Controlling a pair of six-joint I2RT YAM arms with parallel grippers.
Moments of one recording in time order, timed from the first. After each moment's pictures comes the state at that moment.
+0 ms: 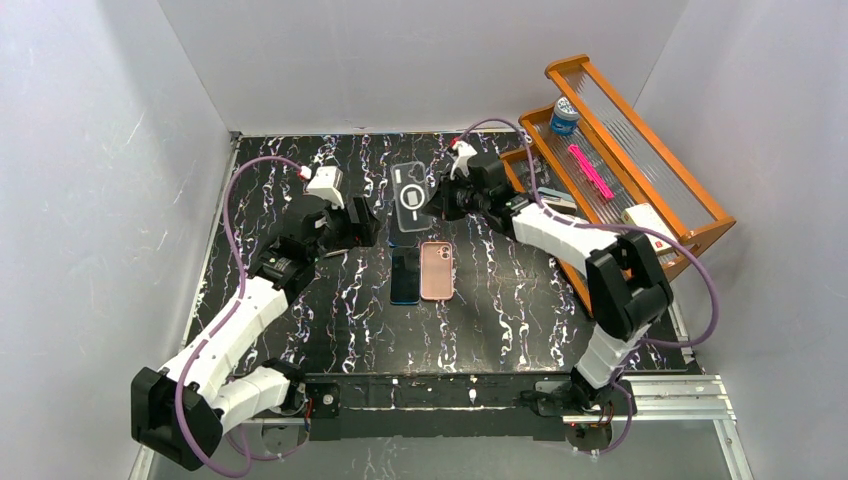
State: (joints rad) left arm -0.42 1.04 0.81 -0.19 0.03 -0.37; right arm 0.62 1.69 1.17 0.08 -0.35 0.42
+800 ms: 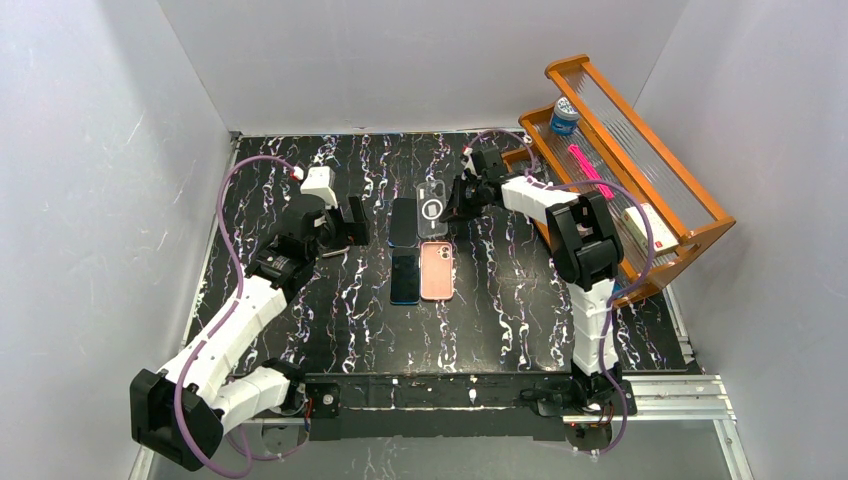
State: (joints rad) left arm -0.41 1.03 0.83 -0.28 -0.15 -0.32; right arm 0.44 2.15 1.54 -0.29 -0.42 0.49
